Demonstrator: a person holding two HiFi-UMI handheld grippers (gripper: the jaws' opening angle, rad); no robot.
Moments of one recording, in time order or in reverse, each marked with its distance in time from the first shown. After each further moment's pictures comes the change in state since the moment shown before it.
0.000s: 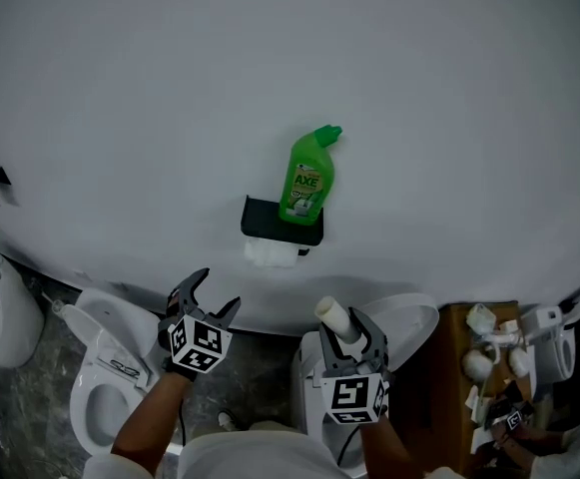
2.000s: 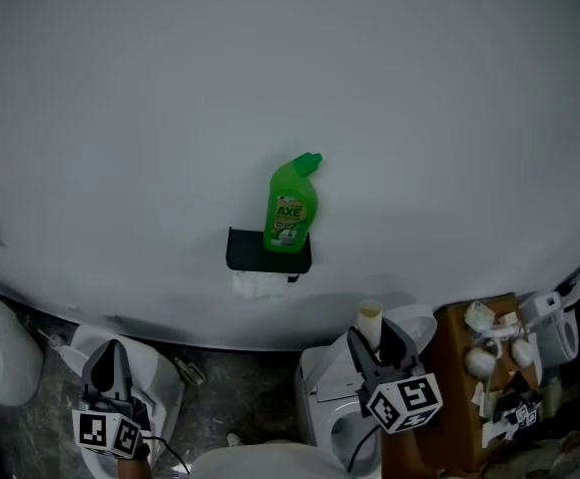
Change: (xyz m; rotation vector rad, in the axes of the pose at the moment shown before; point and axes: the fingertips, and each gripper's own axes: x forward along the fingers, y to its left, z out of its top) left arm -0.197 0.128 0.002 -0.569 -0.362 0.301; right arm -0.009 -0.075 0.014 0.570 -0.161 0.028
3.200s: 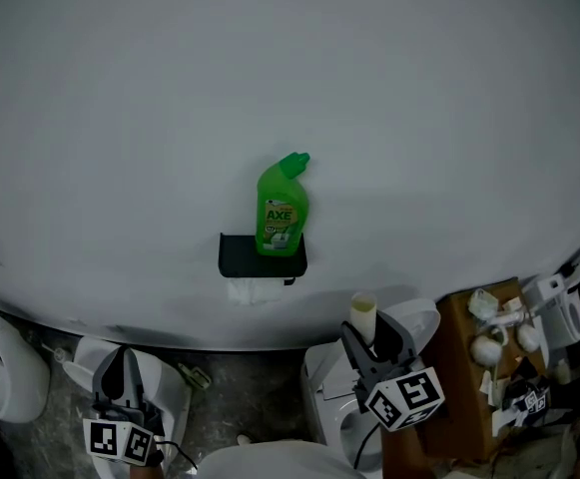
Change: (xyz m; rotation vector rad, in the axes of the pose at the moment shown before) left arm 0.029 -0.019 0.001 -0.042 -0.011 -0.053; right arm 0.019 0.006 0.014 0.032 -0.050 0.040
